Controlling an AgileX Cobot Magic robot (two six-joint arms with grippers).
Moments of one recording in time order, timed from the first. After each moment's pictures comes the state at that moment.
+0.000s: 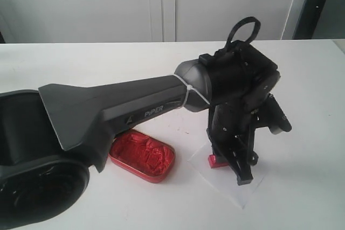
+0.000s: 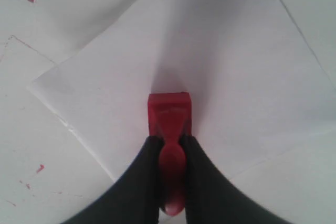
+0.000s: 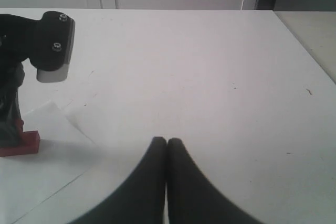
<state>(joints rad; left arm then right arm) -1.04 2.39 -2.19 0.13 1.32 0.35 0.06 0.00 0.00 -0.04 0.36 0.08</state>
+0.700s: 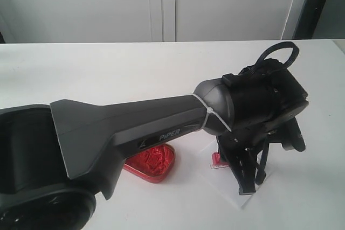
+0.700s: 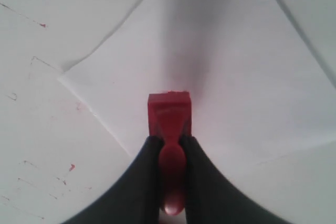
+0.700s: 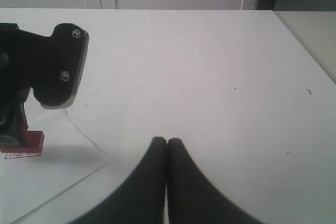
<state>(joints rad) -1.13 2.39 -2.19 0.30 1.32 0.35 0.06 0.00 0.00 -0.04 0.36 0.08</state>
